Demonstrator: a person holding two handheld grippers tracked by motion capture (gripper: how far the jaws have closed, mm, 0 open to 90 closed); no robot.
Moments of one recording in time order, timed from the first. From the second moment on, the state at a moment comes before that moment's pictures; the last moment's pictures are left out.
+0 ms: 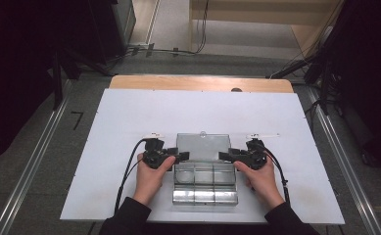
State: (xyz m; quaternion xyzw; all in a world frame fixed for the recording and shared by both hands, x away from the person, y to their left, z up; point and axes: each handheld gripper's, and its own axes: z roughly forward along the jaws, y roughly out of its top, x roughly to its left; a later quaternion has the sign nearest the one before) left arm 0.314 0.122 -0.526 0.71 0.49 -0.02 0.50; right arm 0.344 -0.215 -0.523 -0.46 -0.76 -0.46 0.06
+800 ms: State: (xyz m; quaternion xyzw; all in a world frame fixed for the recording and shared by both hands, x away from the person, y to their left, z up) left arm 0.309 0.127 -0.517 0.71 0.46 -0.01 0.53; right arm 0.336 -0.219 -0.511 -0.43 -0.76 -0.49 0.03
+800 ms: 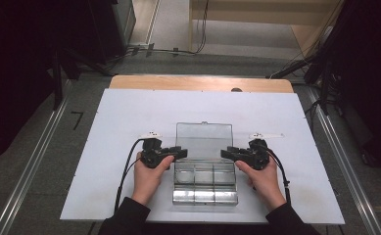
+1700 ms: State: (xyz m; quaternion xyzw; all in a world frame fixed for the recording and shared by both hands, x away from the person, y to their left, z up) left arm 0.303 0.126 -0.495 0.71 0.42 0.04 0.57; right arm 0.321 -0.230 -0.498 -0.34 -0.78 -0.53 -0.04
